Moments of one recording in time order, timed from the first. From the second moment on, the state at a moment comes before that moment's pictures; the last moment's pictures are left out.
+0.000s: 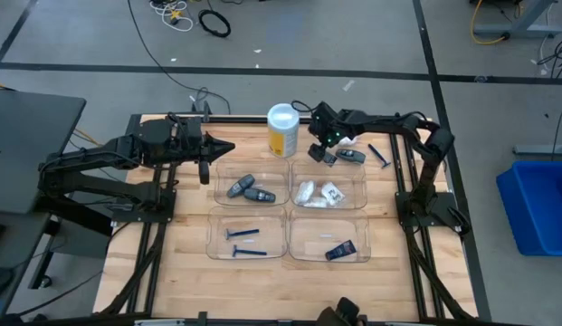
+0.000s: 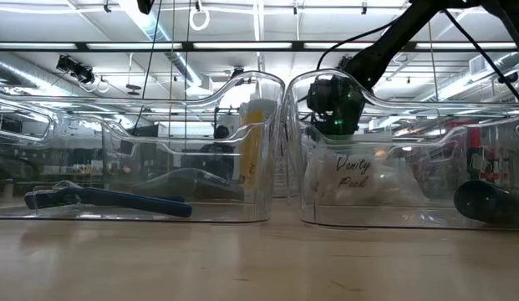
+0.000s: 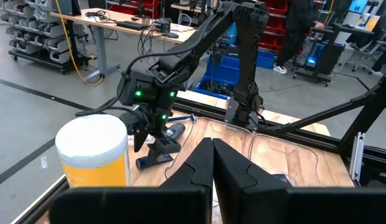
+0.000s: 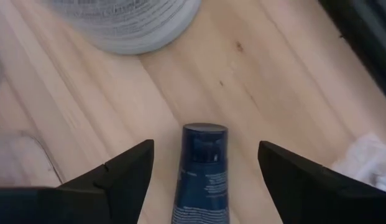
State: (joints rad) left arm 0.13 0.85 1.01 -0.33 -0.14 -0.17; right arm -0.64 1.85 1.18 -0.50 -0.09 -0.05
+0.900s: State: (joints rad) left arm 0.13 0.85 1.01 -0.35 -0.15 -0.18; right arm -0.65 1.91 1.19 -0.42 -0.09 -0.07
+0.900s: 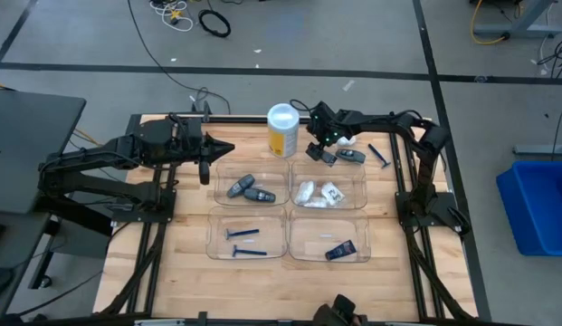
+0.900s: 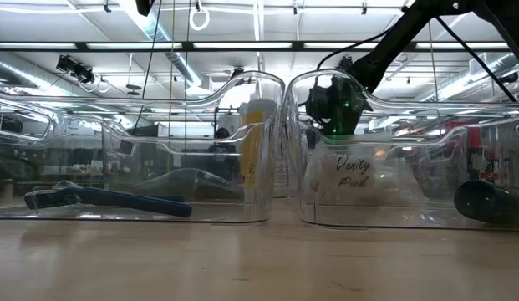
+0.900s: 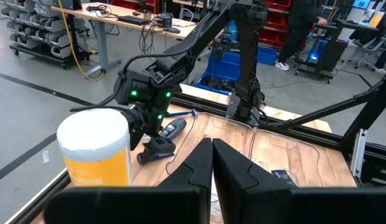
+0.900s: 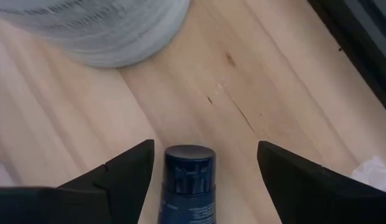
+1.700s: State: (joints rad) left arm 0.13 0.85 1.01 -0.35 -0.16 -0.19; right arm -0.61 1.95 1.19 -0.42 0.00 -0.12
